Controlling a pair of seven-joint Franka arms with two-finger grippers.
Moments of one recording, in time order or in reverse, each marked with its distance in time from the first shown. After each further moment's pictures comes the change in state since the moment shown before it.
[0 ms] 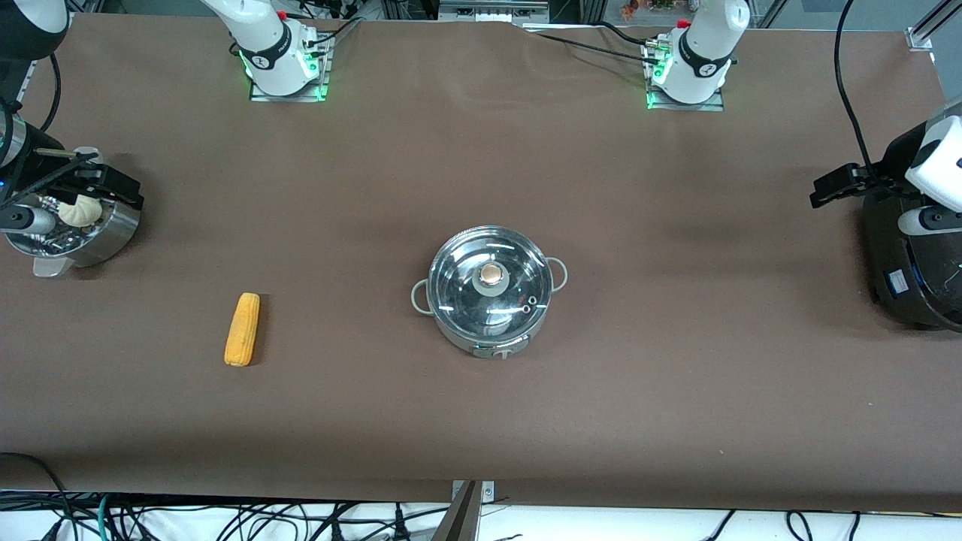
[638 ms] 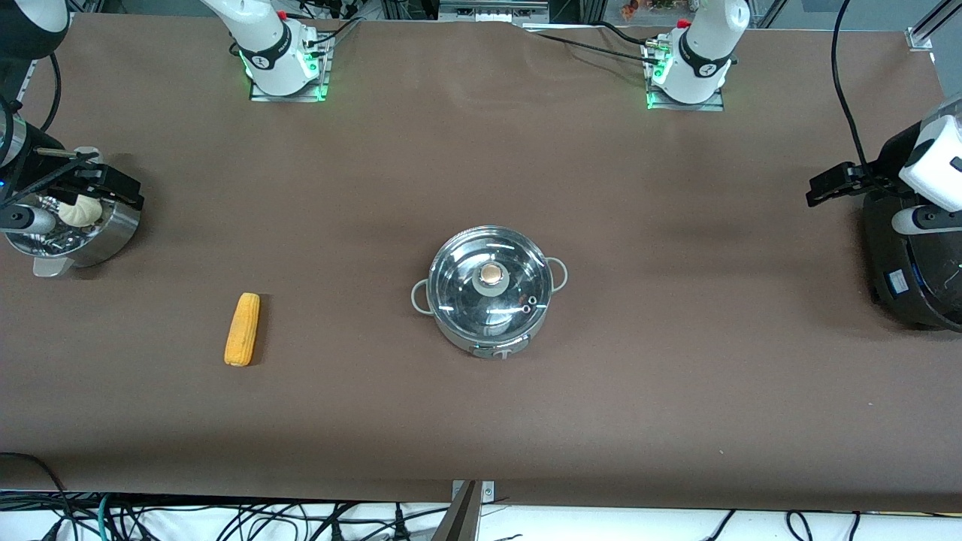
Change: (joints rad) left arm -0.003 0.000 -0.010 0.000 0.000 -0.009 0.001; right arm 0.000 0.000 0.001 0.002 0.000 0.001 0.000
